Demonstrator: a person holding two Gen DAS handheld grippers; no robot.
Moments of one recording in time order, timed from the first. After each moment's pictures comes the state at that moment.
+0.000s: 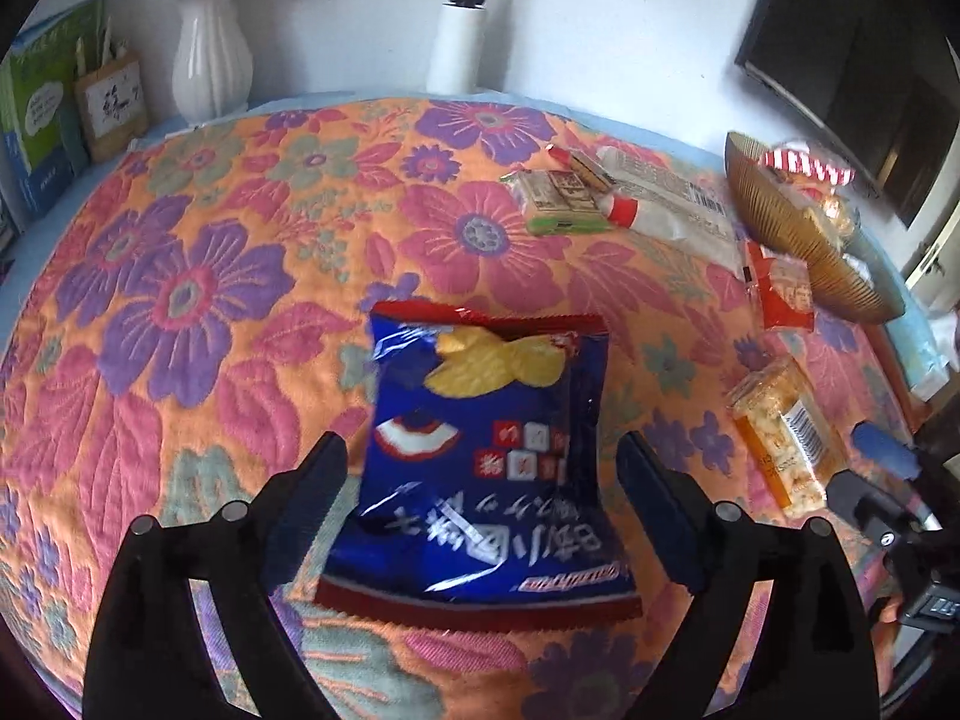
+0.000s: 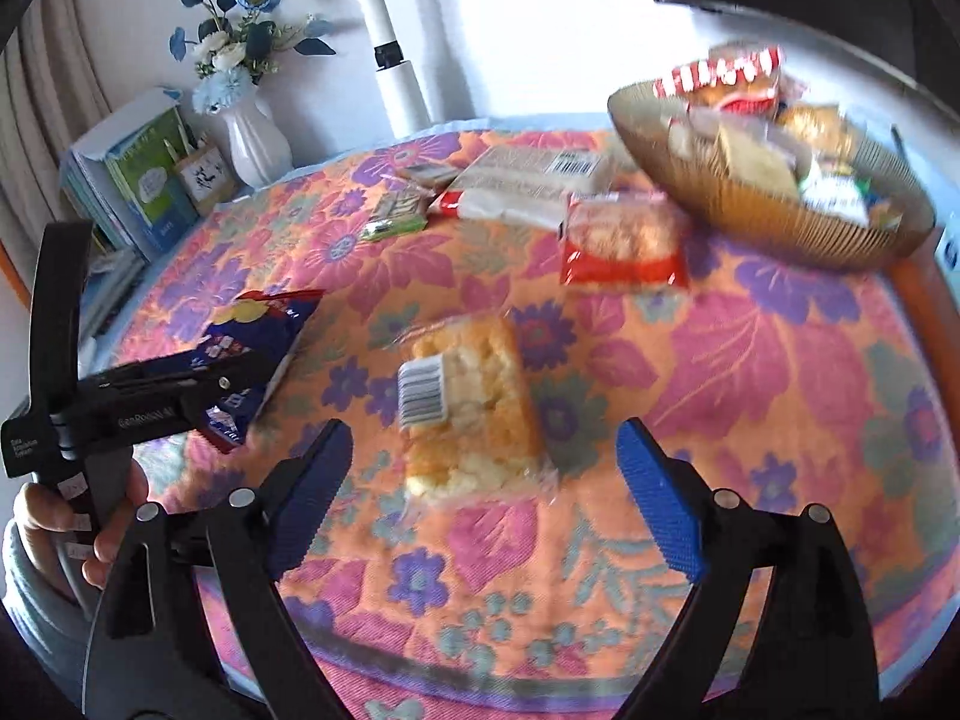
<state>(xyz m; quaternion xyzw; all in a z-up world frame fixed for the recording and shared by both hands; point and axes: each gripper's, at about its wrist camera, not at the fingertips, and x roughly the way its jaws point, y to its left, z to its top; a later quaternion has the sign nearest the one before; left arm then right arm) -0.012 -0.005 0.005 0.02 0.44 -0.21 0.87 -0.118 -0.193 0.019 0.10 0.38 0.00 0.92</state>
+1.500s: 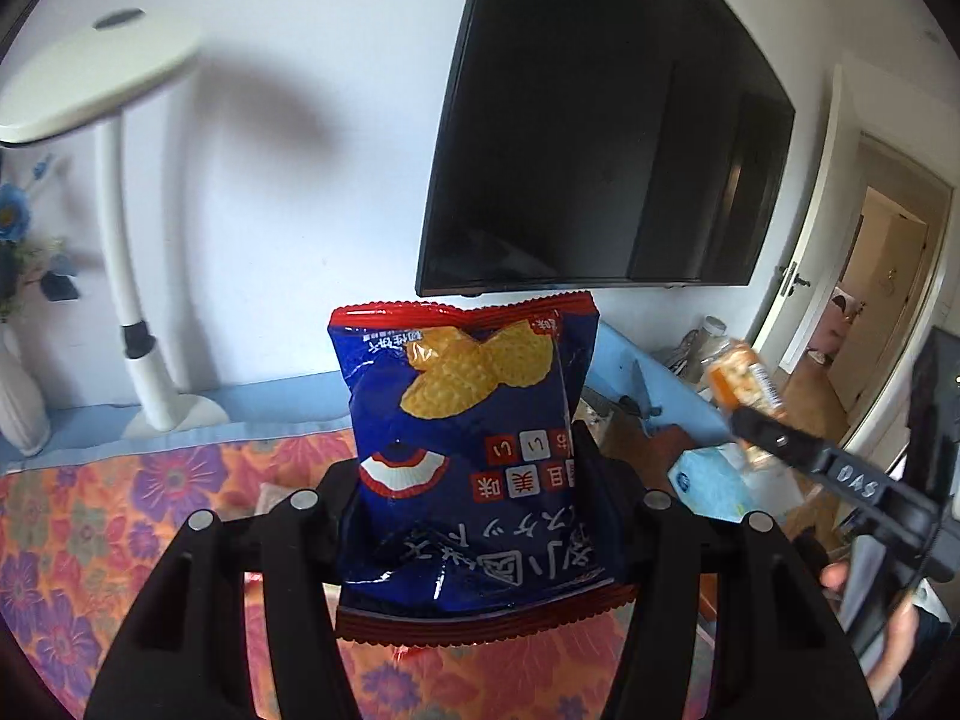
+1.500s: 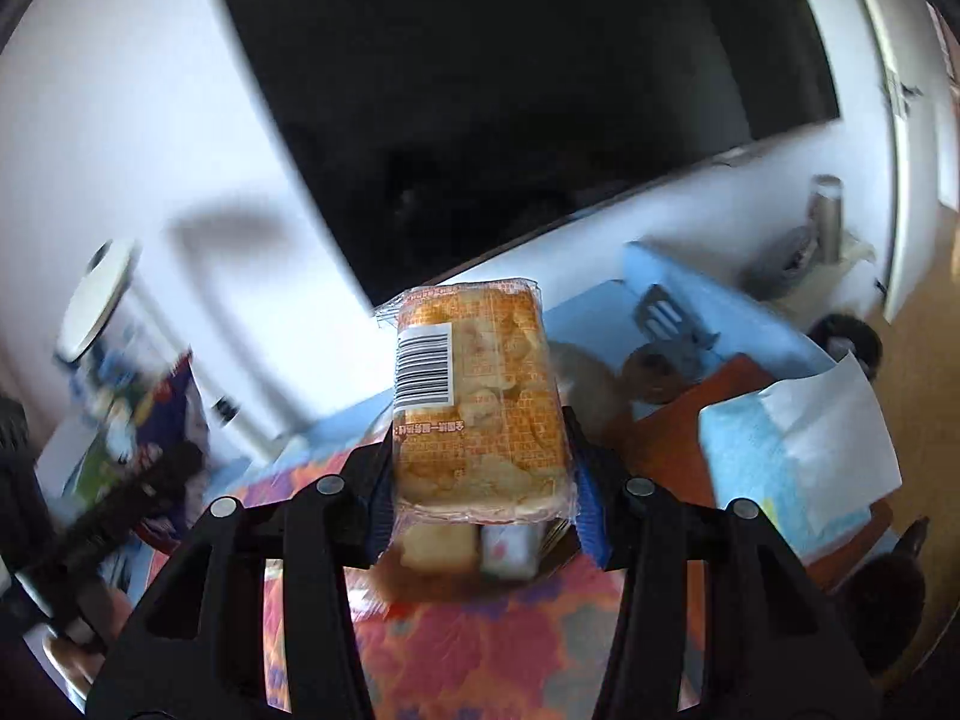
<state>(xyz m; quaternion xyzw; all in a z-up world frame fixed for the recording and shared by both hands) -0.012 -0.219 0.185 0.02 0.26 -0.39 0.88 -0.142 -0.435 0.158 0.27 0.20 -0.18 0.92</state>
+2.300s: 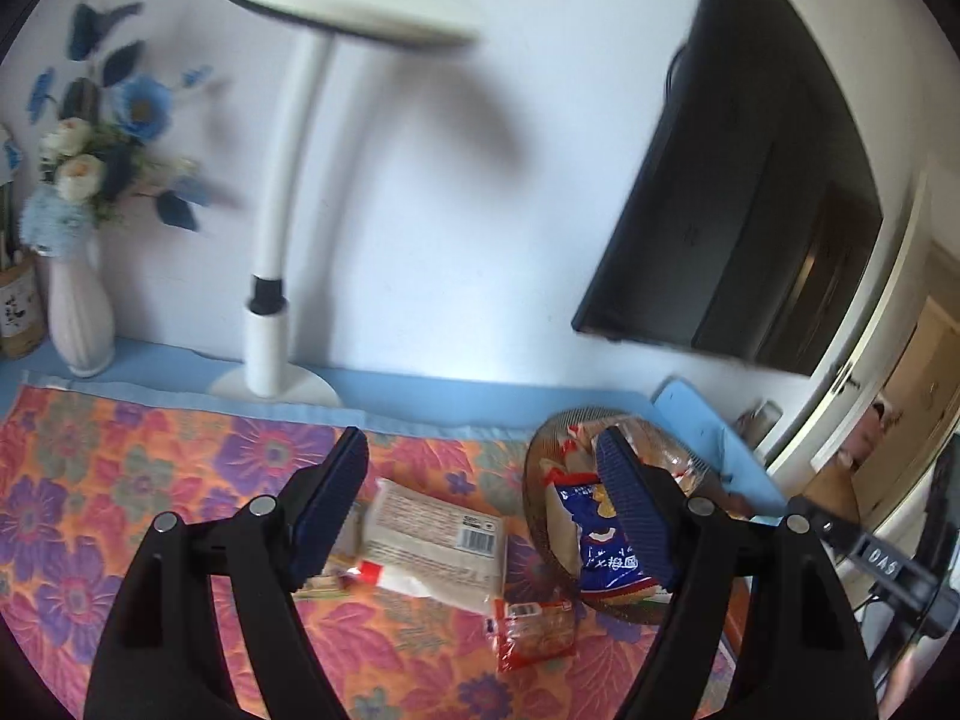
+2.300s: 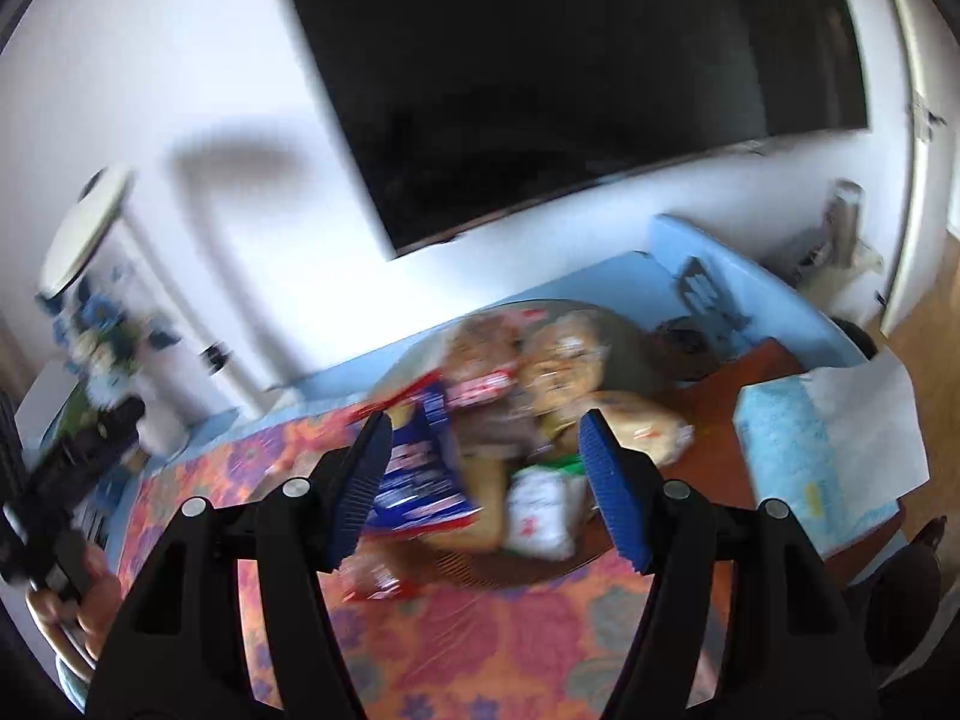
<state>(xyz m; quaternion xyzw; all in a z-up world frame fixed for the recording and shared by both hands) 0.025 -0.099 0.176 -0.10 0.26 -0.30 0.91 -0.121 -0.357 0.161 0.20 0.25 -0.13 0.94</state>
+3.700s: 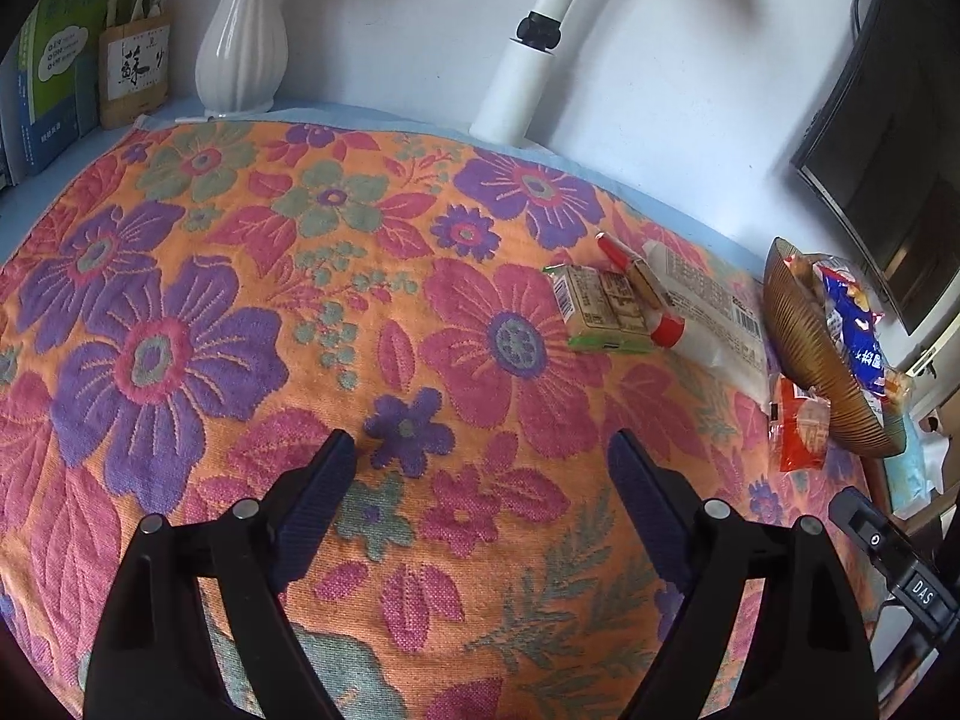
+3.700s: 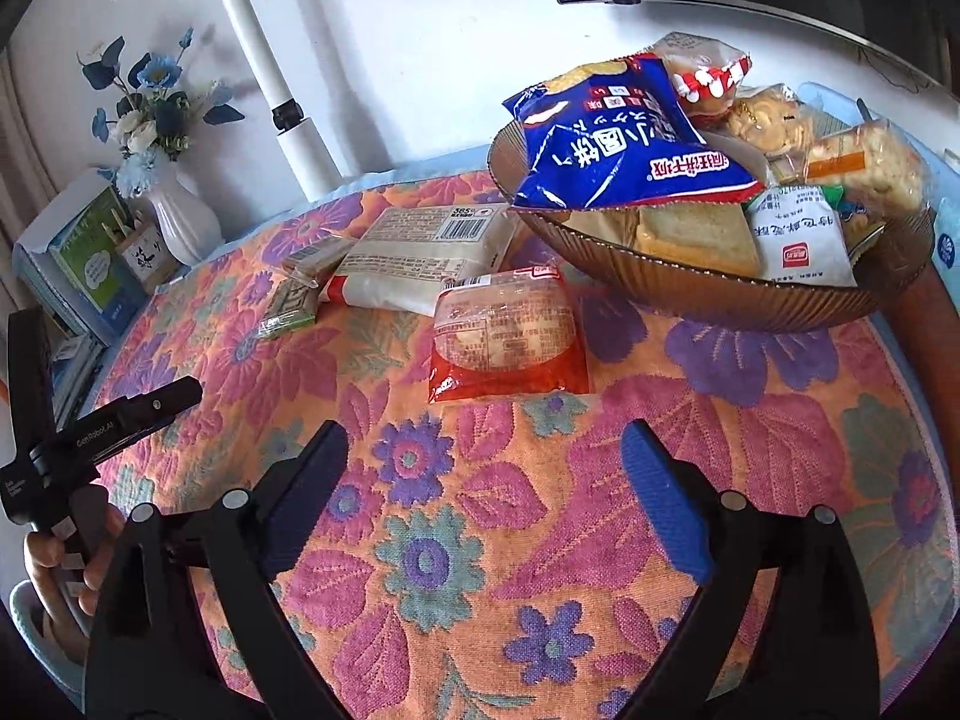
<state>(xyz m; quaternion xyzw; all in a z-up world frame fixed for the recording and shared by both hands) 0.045 0.002 -0.006 -0.09 0.41 -0.19 0.89 -0.070 -0.253 0.012 0.16 0.35 -0.05 0.92</state>
